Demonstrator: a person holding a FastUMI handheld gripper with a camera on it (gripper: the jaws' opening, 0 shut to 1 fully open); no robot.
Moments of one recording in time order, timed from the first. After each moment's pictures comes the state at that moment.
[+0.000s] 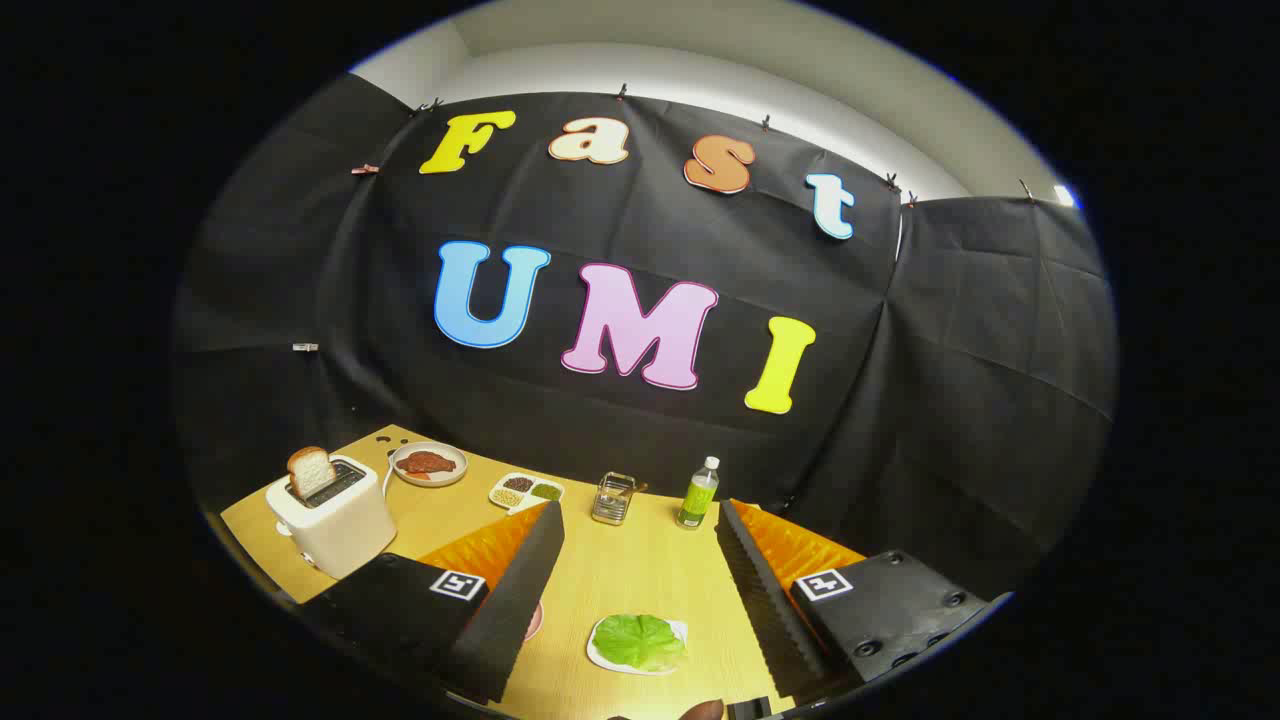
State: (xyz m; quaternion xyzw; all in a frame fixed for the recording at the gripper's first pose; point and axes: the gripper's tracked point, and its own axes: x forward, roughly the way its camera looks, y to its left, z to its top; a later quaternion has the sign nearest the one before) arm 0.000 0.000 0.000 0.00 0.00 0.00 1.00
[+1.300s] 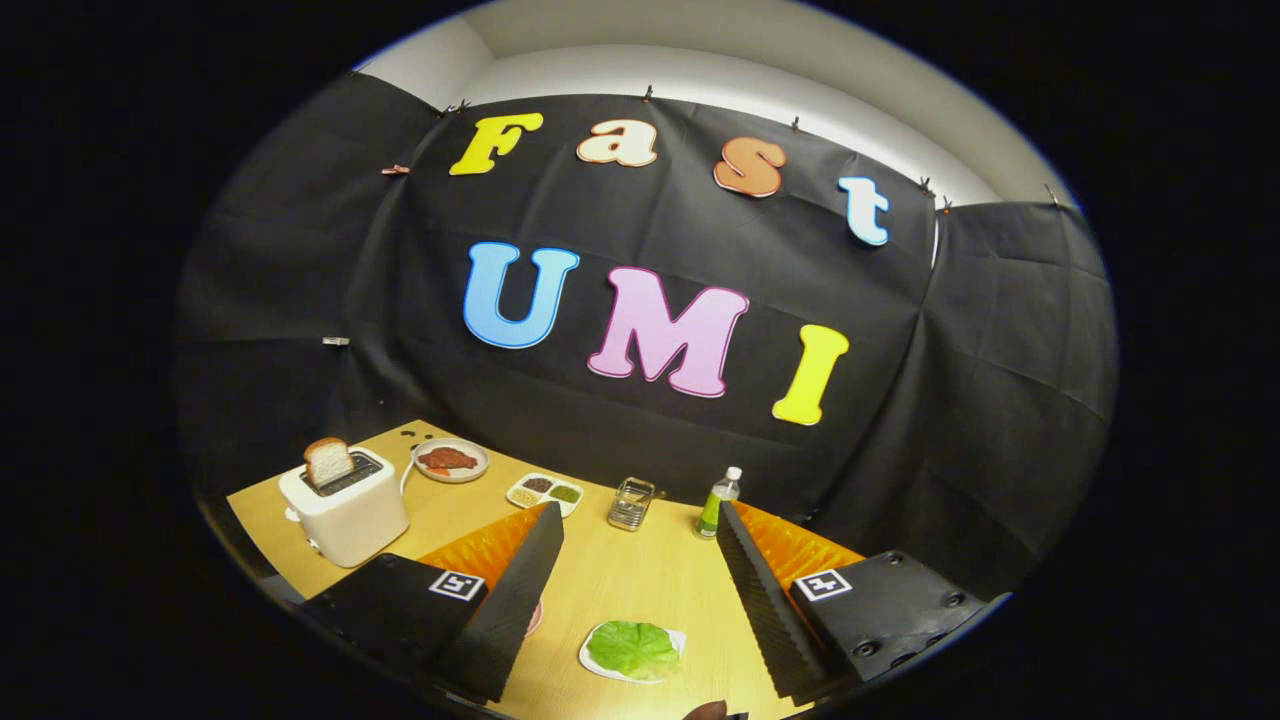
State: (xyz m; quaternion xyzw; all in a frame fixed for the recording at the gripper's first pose) arm 0.020 -0.007 -0.001 -0.01 0.01 0.08 1.00
